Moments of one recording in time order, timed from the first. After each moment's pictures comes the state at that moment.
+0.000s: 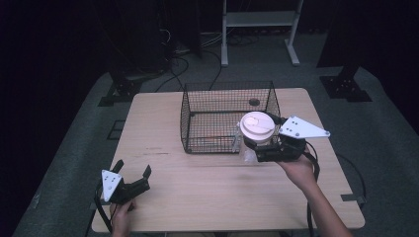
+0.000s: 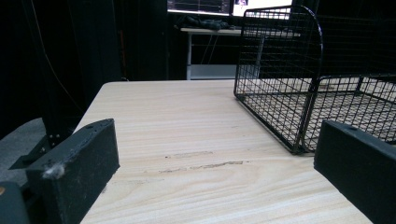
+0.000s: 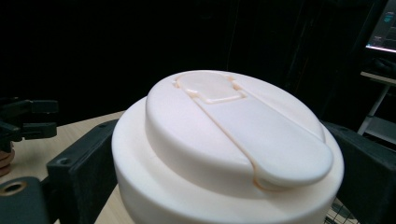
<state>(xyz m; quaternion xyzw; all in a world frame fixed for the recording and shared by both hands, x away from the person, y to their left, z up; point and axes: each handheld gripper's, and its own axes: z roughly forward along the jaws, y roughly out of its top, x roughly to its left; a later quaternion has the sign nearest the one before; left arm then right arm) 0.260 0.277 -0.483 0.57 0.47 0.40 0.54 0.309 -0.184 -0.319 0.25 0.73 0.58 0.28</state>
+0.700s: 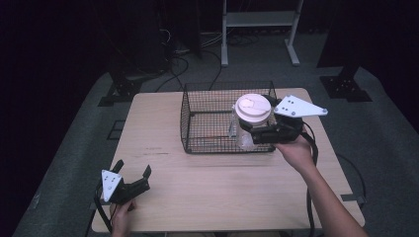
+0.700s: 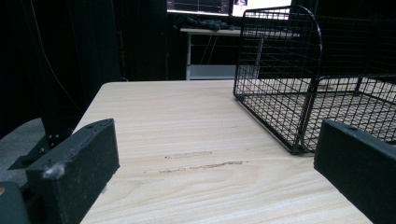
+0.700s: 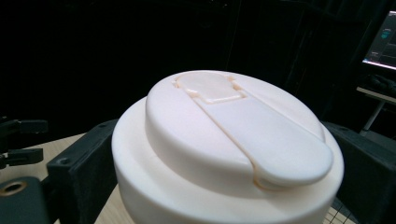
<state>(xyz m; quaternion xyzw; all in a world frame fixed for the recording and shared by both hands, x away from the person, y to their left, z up) 0.260 0.276 -0.482 0.57 0.47 0.40 0.54 0.332 -0.170 -0.278 0.24 0.73 0.57 0.29</state>
